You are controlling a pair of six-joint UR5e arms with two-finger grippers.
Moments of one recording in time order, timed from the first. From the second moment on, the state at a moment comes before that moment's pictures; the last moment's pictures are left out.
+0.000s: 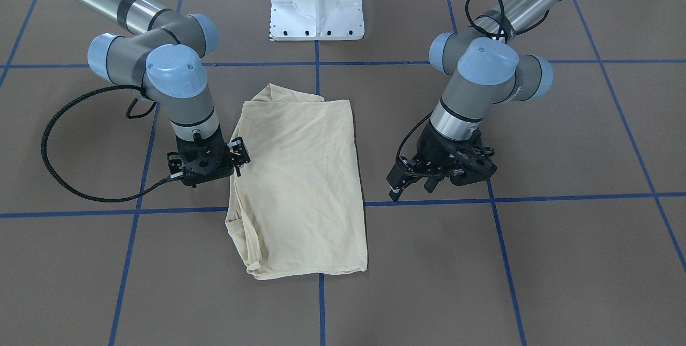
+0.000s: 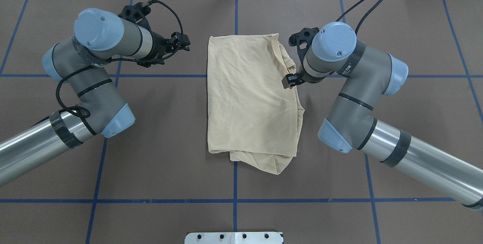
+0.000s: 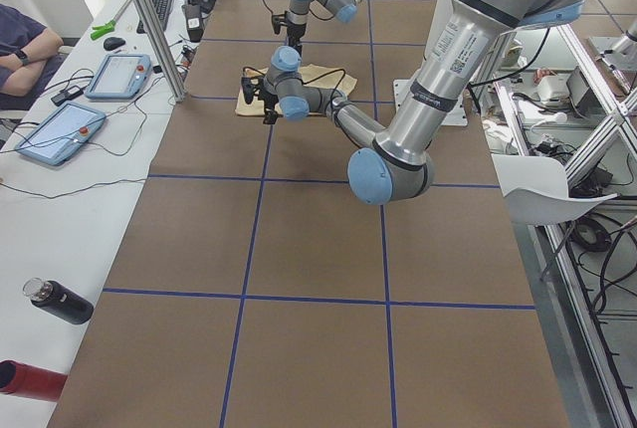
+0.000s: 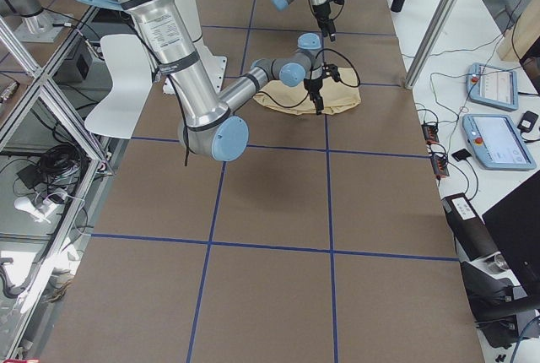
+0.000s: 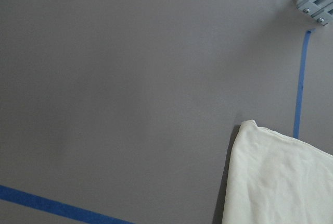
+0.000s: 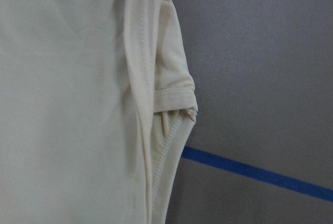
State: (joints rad) left arm -0.75 -2.16 -1.47 -2.19 -1.84 -1.53; right arm 0.68 -0.99 1.55 -1.41 1.83 0.78
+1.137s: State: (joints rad) left arm -0.75 -2.17 -1.47 -2.19 -1.77 -1.52; right arm 0.71 -0.75 1.15 -1.24 1.74 0.78
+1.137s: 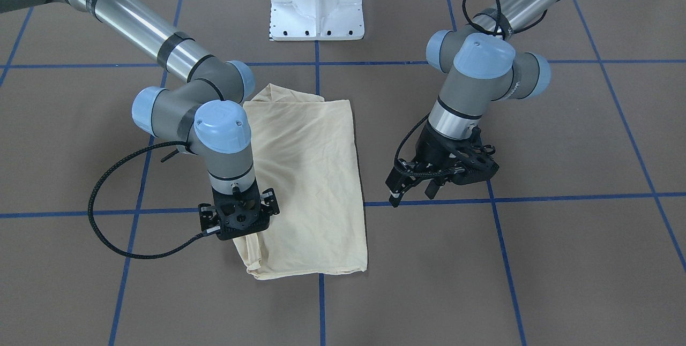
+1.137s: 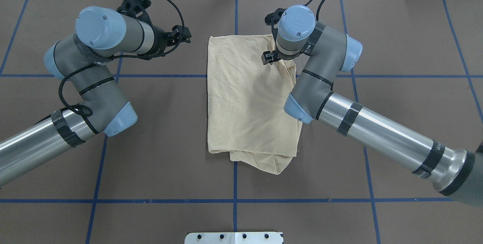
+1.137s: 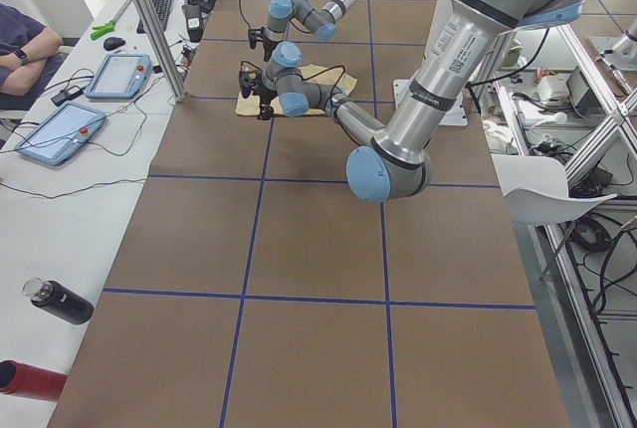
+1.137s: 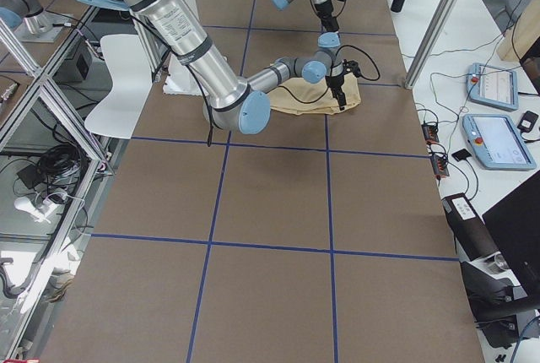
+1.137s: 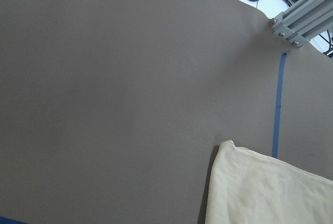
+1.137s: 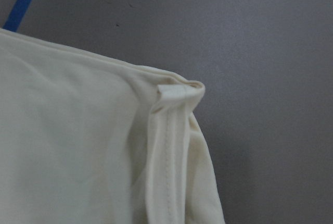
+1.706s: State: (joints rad) left arm -0.75 -2.18 -1.47 -2.19 -1.76 -1.52; right arm 0.73 -0.76 1.12 -1.23 1.74 0.76
